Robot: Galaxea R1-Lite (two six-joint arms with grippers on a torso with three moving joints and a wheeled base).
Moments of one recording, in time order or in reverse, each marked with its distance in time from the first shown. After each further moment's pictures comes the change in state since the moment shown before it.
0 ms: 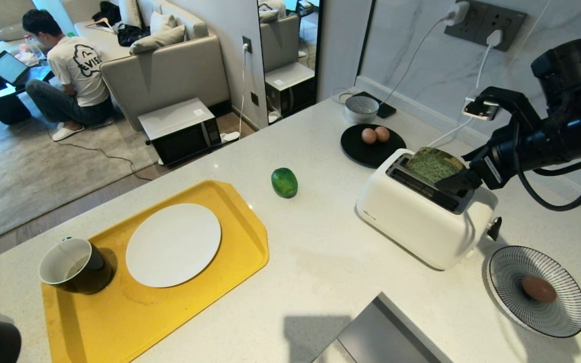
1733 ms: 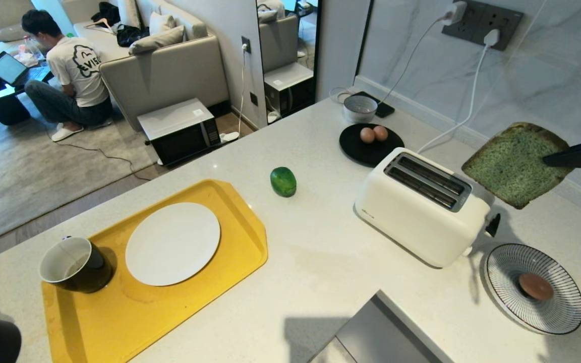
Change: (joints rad) left arm 0.000 0.000 0.000 0.000 0.000 0.000; right arm -0.102 -0.390 0.232 -0.001 -0.082 0.015
